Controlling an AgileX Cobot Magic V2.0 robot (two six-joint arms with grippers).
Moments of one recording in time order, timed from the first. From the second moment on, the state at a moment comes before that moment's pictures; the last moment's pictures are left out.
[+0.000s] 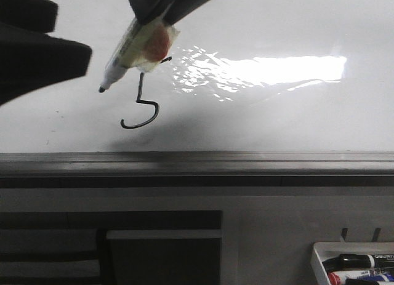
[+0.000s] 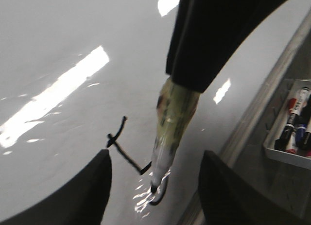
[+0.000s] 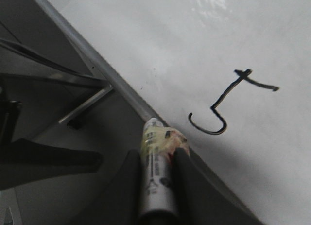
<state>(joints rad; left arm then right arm) -0.83 0.96 -0.30 0.01 -0.44 0.43 0.81 1.31 -1.09 0.22 0.51 -0.14</state>
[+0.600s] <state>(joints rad) -0.85 1.18 -0.30 0.03 -0.58 0.43 0.86 1.31 -1.09 0.22 0.59 -0.14</state>
